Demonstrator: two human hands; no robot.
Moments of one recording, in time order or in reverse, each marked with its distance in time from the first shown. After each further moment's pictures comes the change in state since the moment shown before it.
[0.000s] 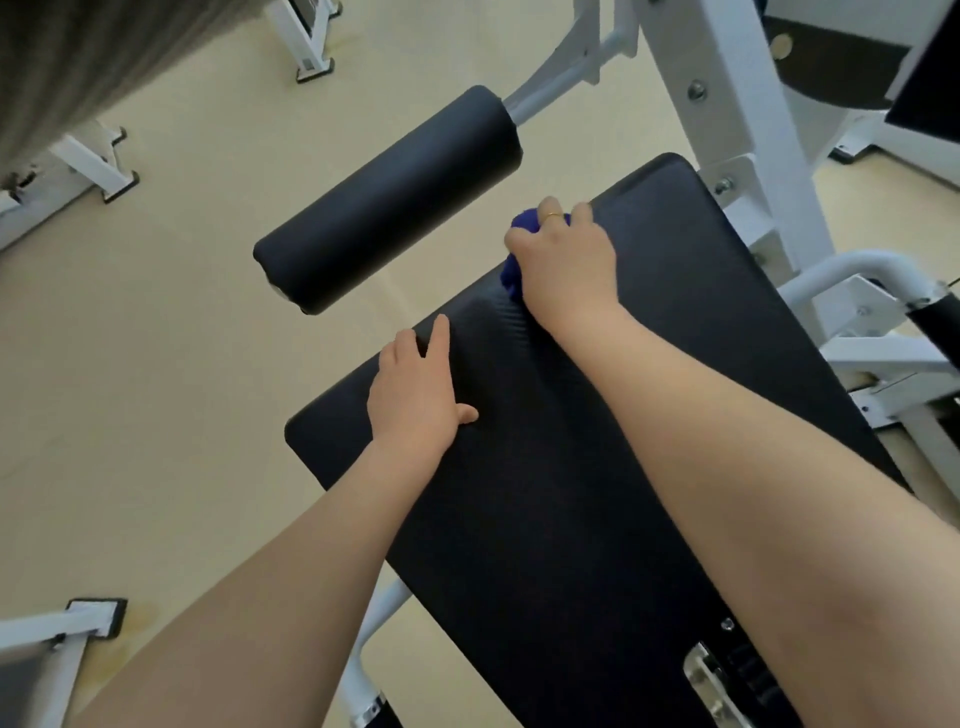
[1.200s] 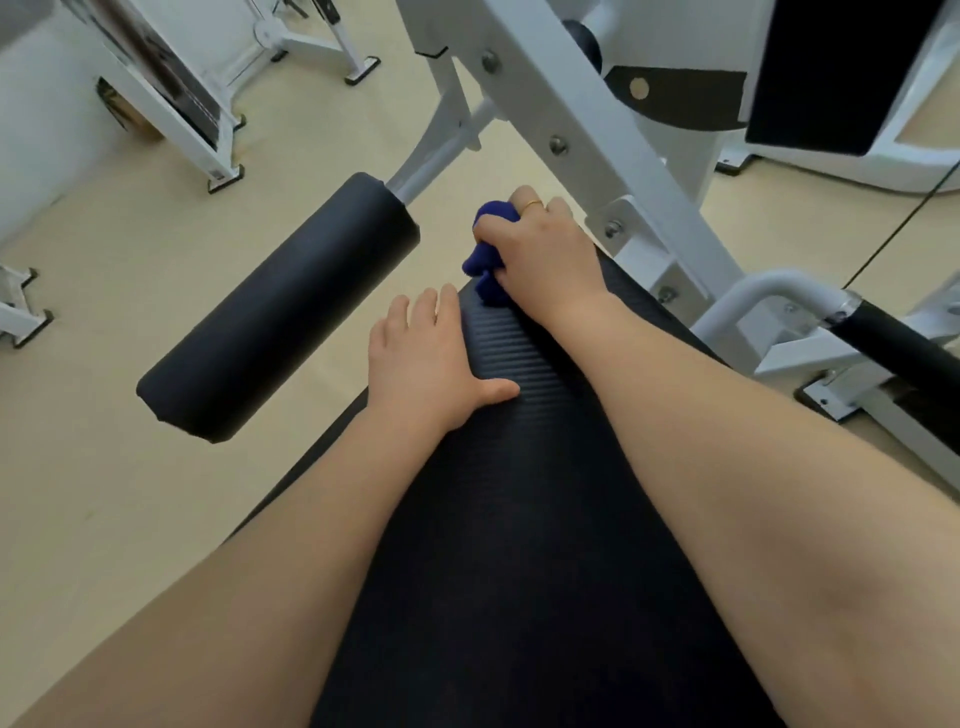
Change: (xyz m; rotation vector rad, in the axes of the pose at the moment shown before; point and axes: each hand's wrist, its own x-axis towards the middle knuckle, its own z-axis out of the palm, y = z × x) left_hand 0.081 0.110 -0.027 0.153 0.129 0.404; right_hand 0.053 0.103 0.024 0.193 0.169 0.150
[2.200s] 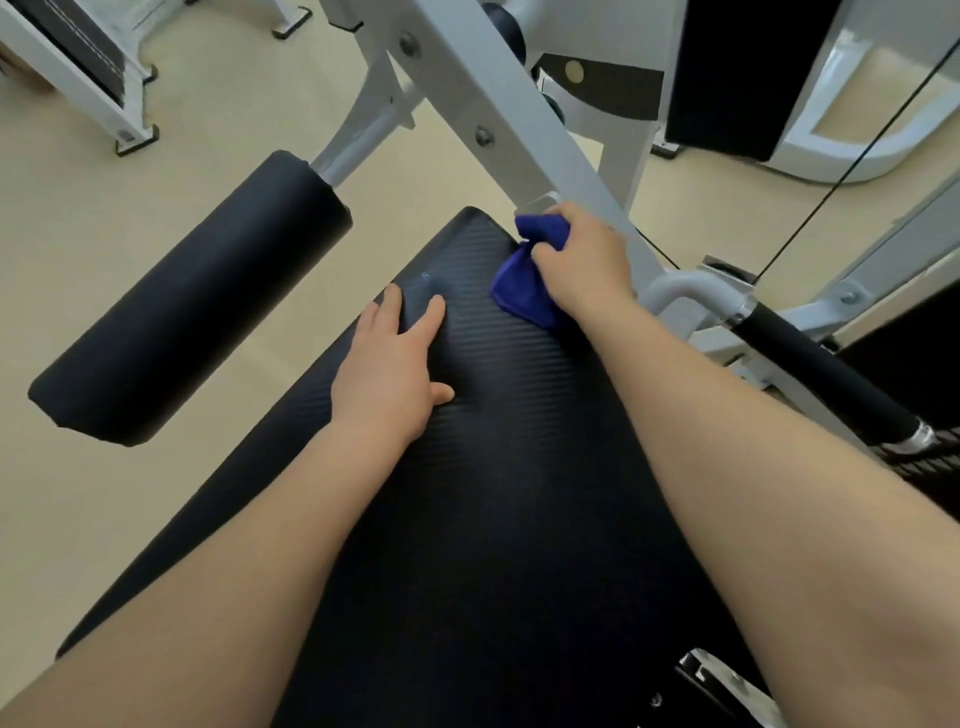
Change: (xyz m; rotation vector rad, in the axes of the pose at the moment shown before) left_hand 0.002 0.028 0.007 -0.171 -0.171 -0.016; right_hand -0.030 0.079 -0.021 0.574 -0.047 0.598
